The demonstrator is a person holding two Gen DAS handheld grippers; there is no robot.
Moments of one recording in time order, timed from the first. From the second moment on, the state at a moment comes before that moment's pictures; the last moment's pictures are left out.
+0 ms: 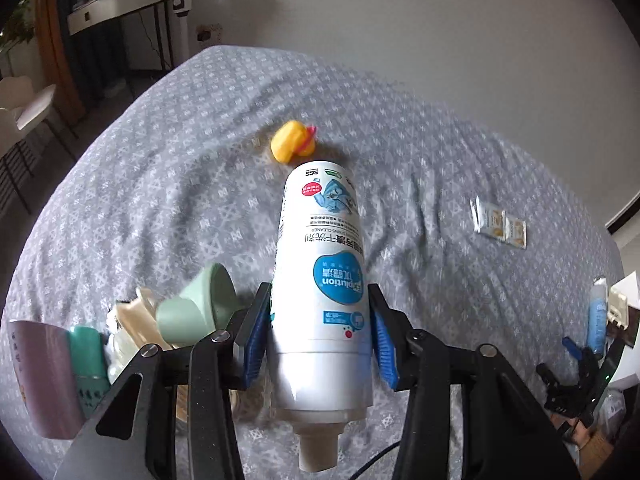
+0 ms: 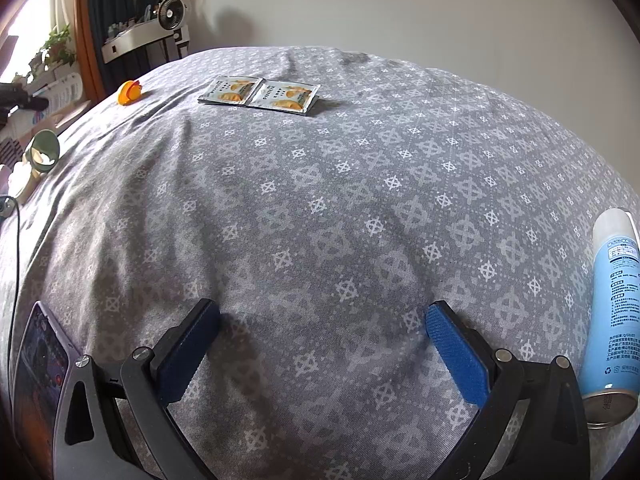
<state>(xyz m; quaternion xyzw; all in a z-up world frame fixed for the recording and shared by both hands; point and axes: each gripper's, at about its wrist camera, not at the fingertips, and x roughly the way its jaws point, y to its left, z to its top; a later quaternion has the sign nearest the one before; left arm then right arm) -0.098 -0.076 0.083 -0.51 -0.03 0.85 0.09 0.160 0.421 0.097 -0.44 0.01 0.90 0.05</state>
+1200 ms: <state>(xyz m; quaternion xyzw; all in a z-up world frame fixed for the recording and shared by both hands) -0.289 -0.075 0.028 -0.51 -0.05 0.86 0.03 0.158 0.423 0.094 -0.43 -0.01 0.90 0.04</state>
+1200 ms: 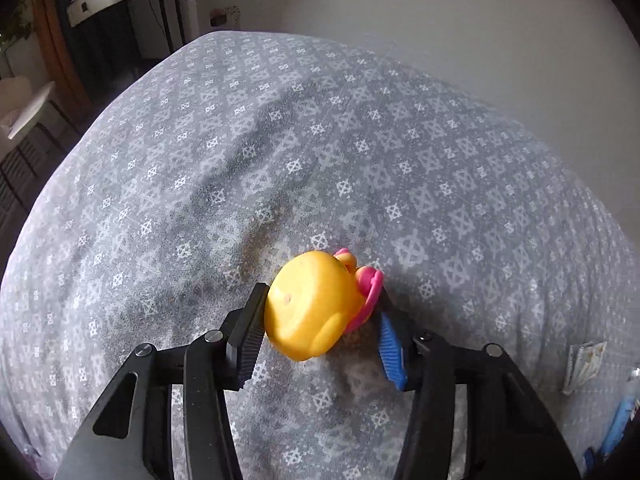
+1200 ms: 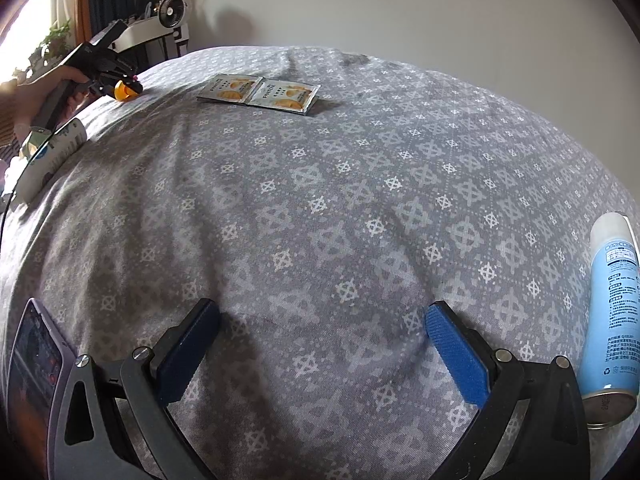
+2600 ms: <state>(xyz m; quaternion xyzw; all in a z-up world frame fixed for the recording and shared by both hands) -0.066 -0.020 0.162 -0.40 0.16 0.90 0.10 0.159 0.423 0.094 -0.43 0.00 0.90 0.03</state>
